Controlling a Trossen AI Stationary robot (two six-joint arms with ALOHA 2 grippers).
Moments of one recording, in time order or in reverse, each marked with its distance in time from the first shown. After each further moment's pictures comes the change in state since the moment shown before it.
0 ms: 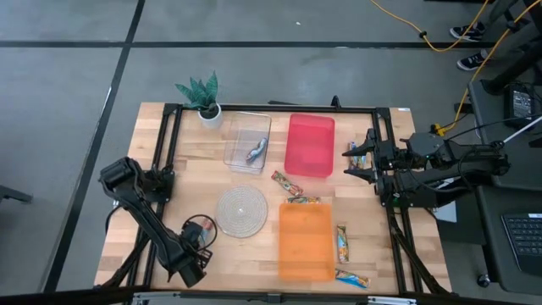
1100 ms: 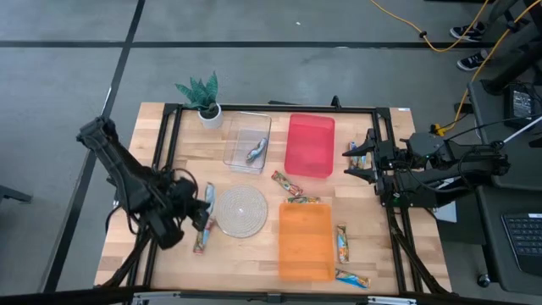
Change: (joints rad) left arm 0.123 -0.593 0.000 -0.108 -0.695 0.328; right arm 0.000 0.000 0.000 0.000 0.000 -0.007
